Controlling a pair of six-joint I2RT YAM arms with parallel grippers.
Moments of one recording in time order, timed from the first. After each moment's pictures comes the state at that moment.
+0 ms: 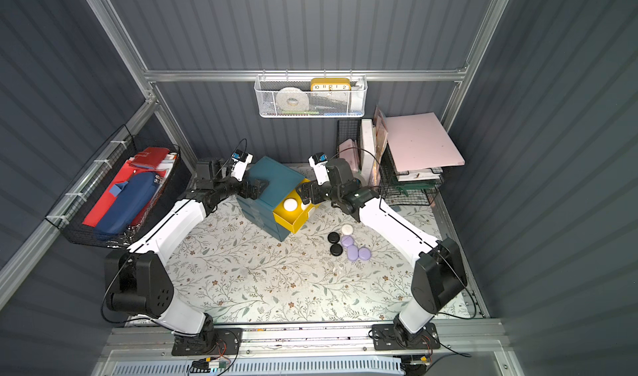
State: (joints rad) left arm -0.15 1.59 1.28 -0.21 0.49 0.23; right arm 0.57 1.61 1.40 -0.30 -0.17 0.21
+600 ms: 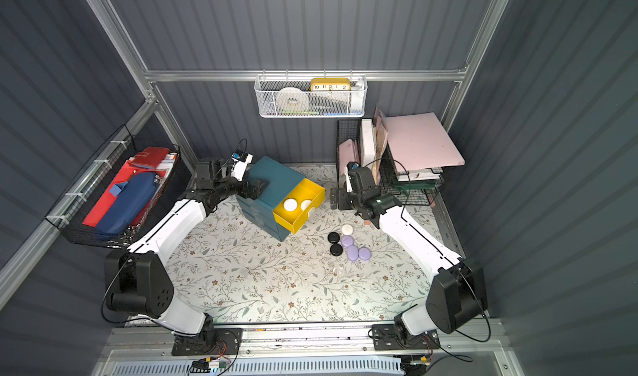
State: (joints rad) left arm -0.15 1.59 1.28 -0.21 0.49 0.23; right arm 0.43 1.47 1.23 -0.50 0.04 0.31
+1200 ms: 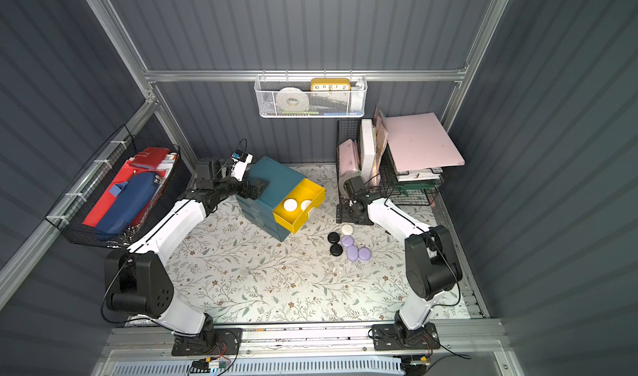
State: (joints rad) left arm -0.15 1.59 1.28 -0.21 0.49 0.23; right arm 0.38 1.72 1.25 -0.66 0.04 0.41
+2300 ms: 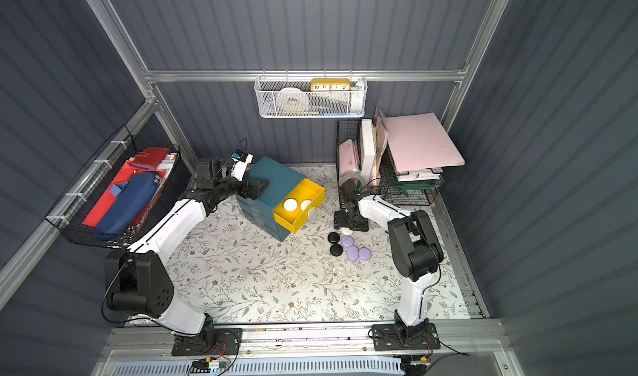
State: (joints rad) left arm -0.15 1.60 1.29 -0.22 0.49 0.23; right arm 0.38 1.91 1.32 -0.72 -0.01 0.43
